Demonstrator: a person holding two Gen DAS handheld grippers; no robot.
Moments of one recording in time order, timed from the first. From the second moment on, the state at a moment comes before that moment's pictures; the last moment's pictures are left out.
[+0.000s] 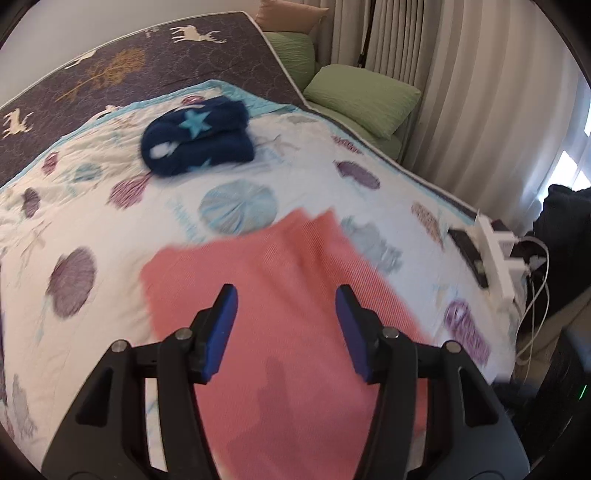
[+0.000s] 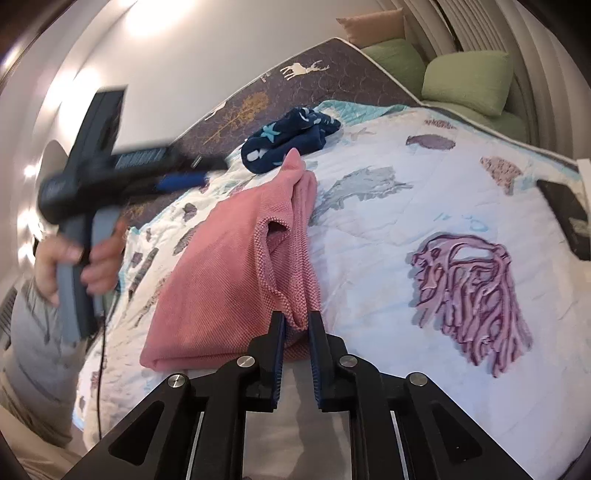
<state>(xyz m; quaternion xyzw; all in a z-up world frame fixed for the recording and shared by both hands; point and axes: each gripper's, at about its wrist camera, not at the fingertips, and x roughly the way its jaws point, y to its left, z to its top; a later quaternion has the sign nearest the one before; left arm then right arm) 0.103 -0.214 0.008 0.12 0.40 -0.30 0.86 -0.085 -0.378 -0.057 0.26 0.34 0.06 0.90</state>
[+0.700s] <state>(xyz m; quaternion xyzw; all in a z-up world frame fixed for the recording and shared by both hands) -0.016 -0.113 -0.063 0.12 0.44 -0.26 0.85 -0.098 -0.355 -0.032 0.25 0.33 0.06 0.91</state>
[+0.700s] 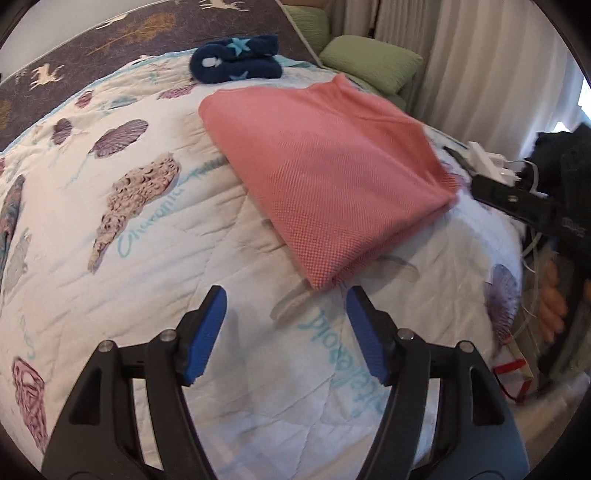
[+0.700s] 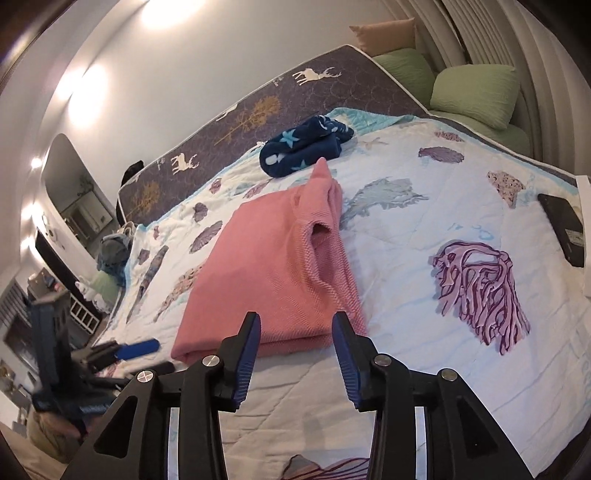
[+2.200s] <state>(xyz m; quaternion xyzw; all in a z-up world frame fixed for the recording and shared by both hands) -0.033 -0.089 -0.053 0.09 0.42 -0.18 0.89 -0.096 -0.288 -0.022 0.18 0.34 0.24 0.89</state>
